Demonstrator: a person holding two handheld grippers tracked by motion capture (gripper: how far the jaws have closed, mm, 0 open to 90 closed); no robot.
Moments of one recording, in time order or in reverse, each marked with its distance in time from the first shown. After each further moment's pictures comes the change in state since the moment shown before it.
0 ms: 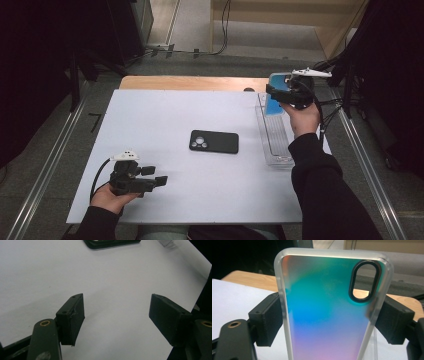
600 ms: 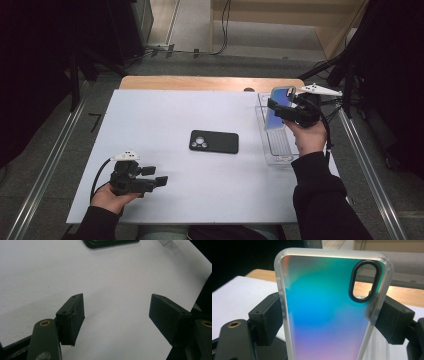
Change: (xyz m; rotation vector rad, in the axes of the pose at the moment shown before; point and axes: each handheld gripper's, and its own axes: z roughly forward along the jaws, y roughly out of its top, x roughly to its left) left arm -0.001 0.000 0.000 -0.003 -0.002 0.003; right arm 0.017 -0.030 -0.046 -0.033 0.071 0.009
